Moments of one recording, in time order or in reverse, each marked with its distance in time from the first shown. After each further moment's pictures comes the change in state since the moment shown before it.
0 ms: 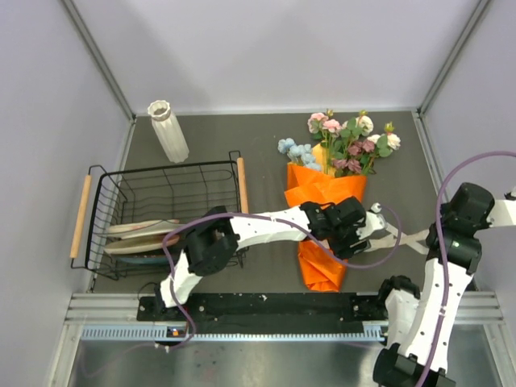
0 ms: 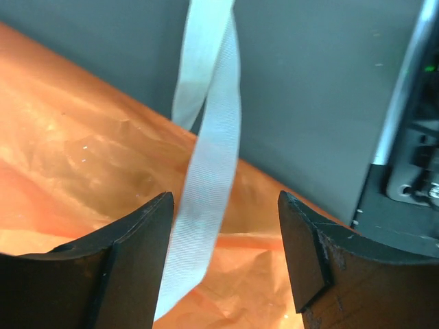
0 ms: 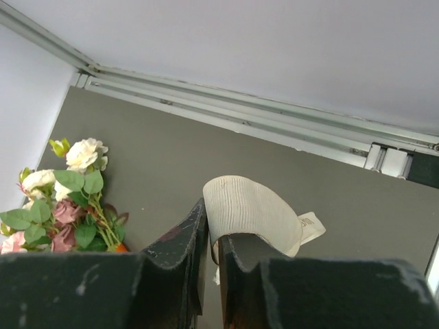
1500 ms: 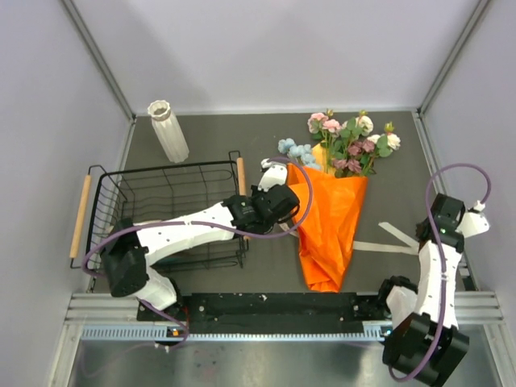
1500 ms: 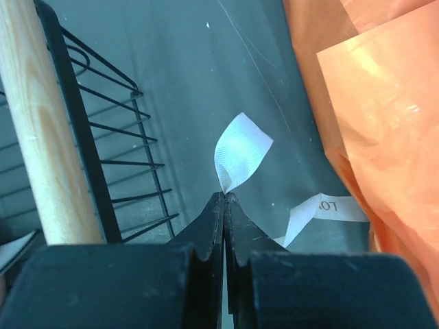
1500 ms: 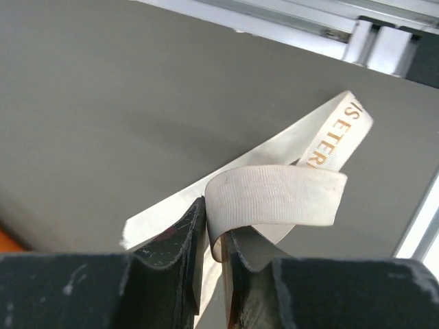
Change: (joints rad) left arm 0.150 -0.591 -0.510 -0.128 -0.916 -0.610; right arm -0.002 0.136 -0.285 0.028 -0.100 0.035
